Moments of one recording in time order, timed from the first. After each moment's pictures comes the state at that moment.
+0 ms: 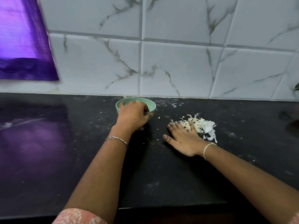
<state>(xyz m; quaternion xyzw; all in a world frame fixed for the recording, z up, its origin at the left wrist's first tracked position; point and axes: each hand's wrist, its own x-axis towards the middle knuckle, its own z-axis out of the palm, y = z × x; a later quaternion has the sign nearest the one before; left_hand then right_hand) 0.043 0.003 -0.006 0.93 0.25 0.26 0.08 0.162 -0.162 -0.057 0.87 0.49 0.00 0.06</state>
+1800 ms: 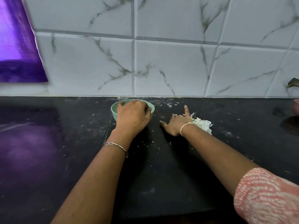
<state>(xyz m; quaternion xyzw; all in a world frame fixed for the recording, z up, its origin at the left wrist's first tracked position) 0.056 -0.014 -0.007 0.91 0.26 0.31 0.04 0.205 -0.109 -0.037 0.92 0.34 0.04 0.17</state>
